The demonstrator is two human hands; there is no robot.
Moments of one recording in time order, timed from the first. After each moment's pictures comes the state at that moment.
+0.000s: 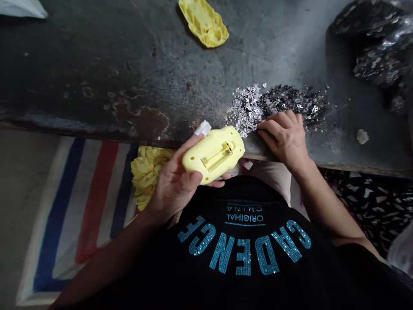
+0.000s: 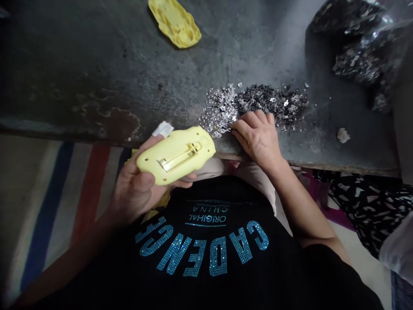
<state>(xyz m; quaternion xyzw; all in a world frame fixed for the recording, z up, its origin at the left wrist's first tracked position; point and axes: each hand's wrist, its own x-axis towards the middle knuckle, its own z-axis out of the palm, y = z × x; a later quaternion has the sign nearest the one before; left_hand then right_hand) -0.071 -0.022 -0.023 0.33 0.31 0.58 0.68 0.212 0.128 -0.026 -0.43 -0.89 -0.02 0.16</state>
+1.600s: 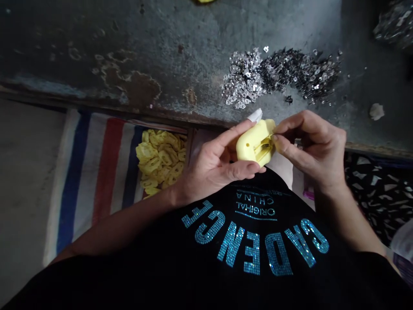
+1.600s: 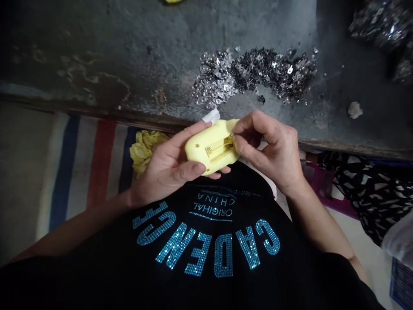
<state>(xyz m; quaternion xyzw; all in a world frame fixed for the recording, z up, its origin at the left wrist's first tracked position) -0.012 -0.029 0.013 0.33 0.35 0.46 0.74 0.229 0.039 0.040 -0.45 -0.75 0.36 0.33</state>
